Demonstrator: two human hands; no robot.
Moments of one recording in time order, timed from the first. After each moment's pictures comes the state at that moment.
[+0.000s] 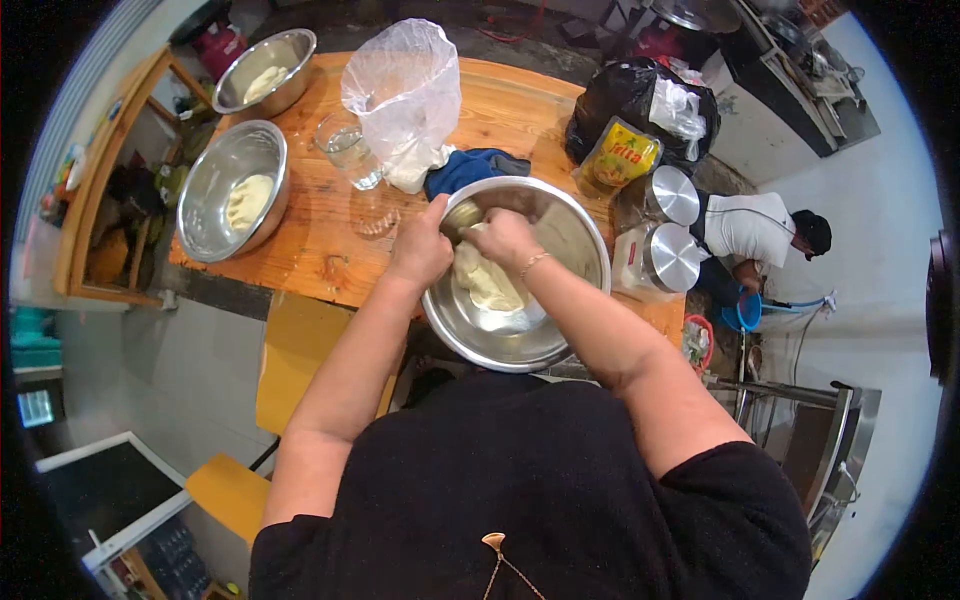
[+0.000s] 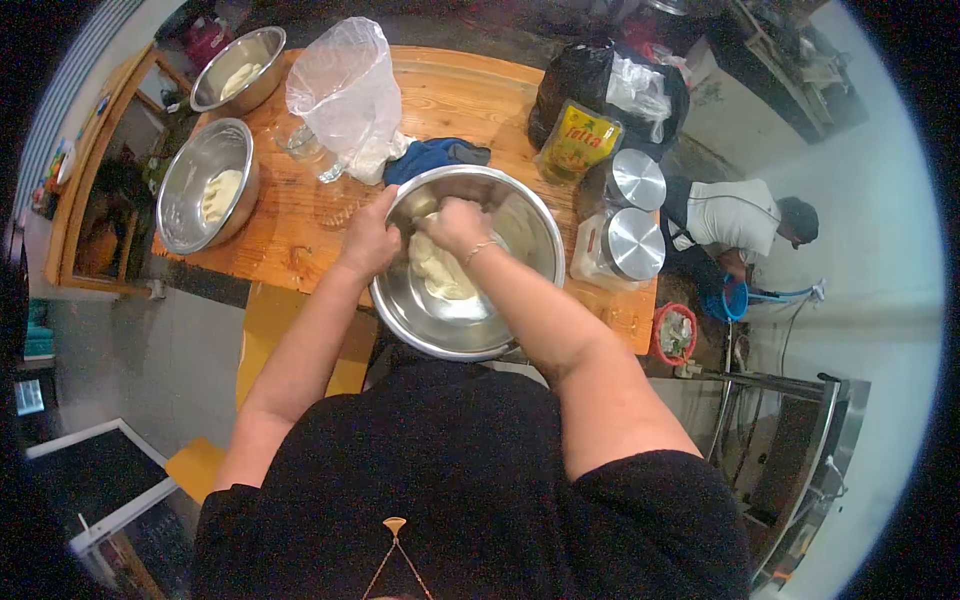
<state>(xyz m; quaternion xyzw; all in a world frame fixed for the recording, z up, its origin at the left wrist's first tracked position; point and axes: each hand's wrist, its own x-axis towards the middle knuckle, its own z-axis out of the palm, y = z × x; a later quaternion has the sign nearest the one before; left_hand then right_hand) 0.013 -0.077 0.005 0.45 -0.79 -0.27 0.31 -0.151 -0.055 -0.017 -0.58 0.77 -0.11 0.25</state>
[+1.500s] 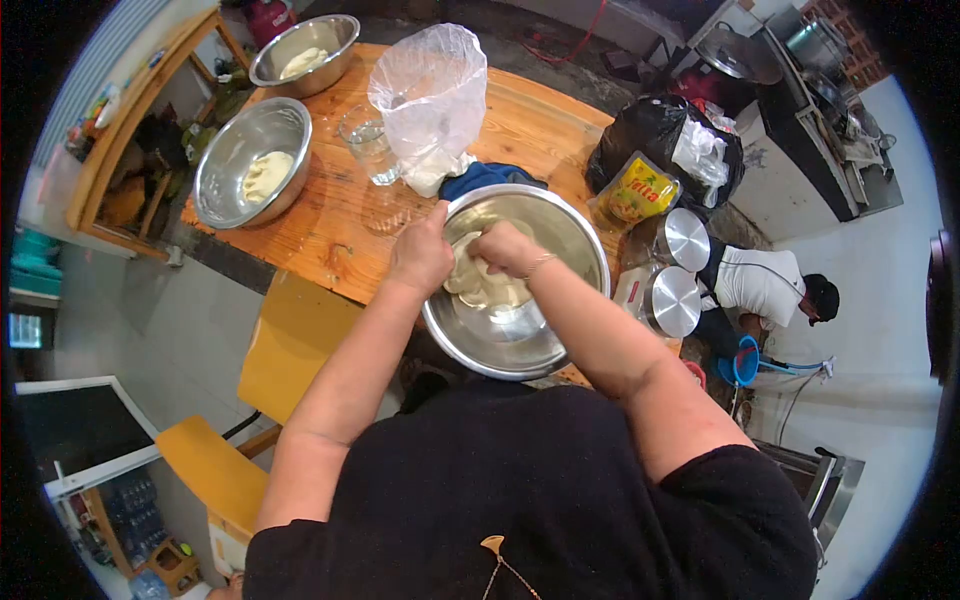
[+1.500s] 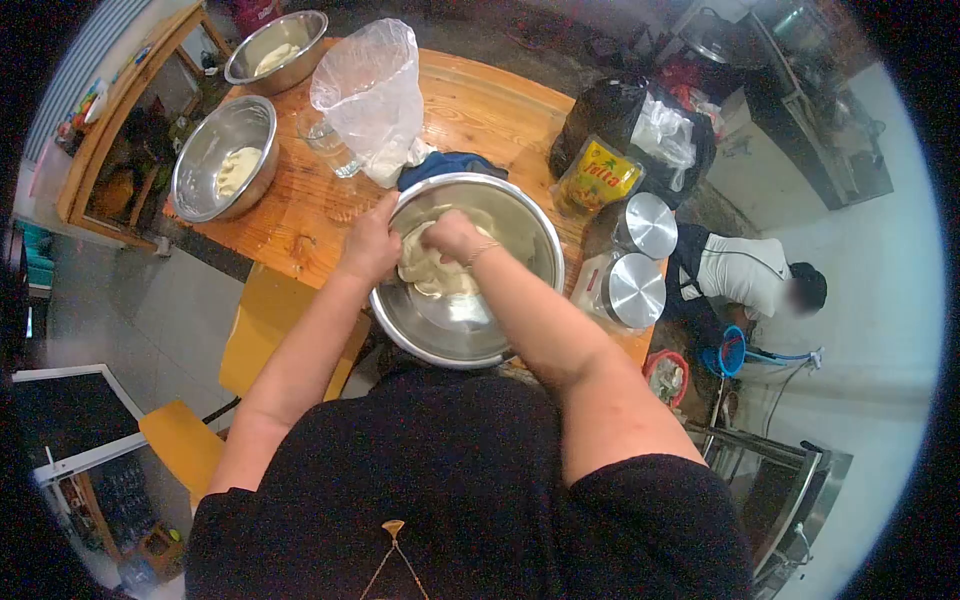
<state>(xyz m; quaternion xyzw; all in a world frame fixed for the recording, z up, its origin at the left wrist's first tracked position) 0.009 -0.070 0.017 0.55 -0.76 -0.23 0.24 -0.151 -0.074 0.017 -0.49 0.68 -0.10 0.54</state>
